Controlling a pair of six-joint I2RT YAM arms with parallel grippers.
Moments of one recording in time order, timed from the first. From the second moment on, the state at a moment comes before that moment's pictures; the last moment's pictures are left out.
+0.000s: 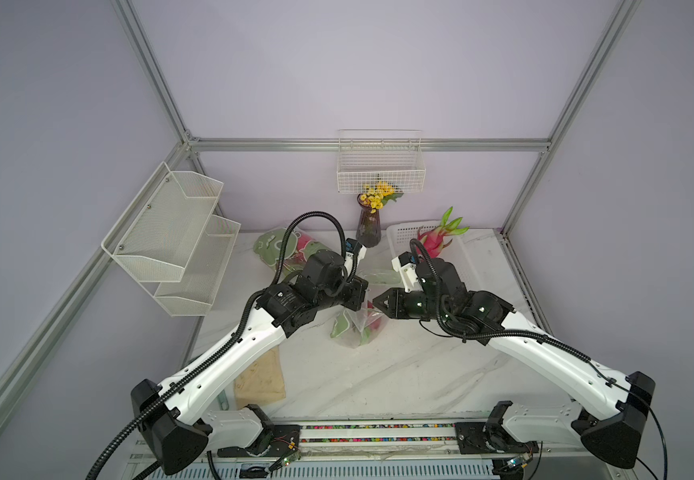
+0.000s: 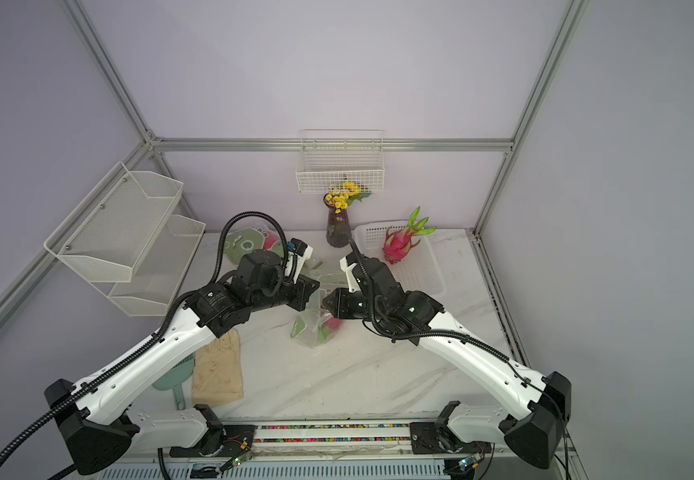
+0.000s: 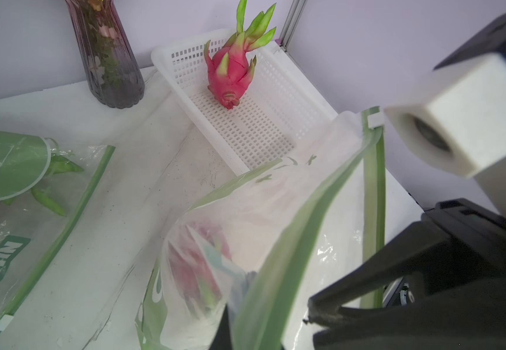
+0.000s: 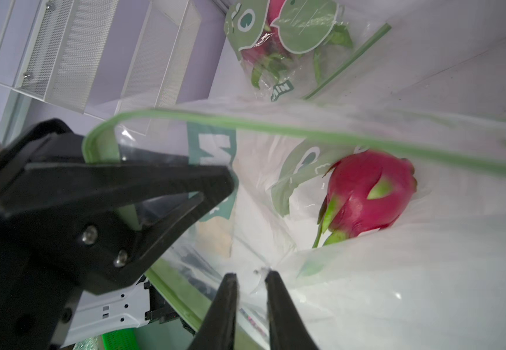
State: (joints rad) left arm -0.72 1.28 1.31 -0.61 0.05 -0.29; right arm 0.79 1.27 1.25 -0.55 -0.17 0.76
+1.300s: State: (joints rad) left arm -0.74 1.20 1.06 -0.40 0.08 -0.48; right arm 0.80 1.43 0.98 -0.38 -0.14 0.92
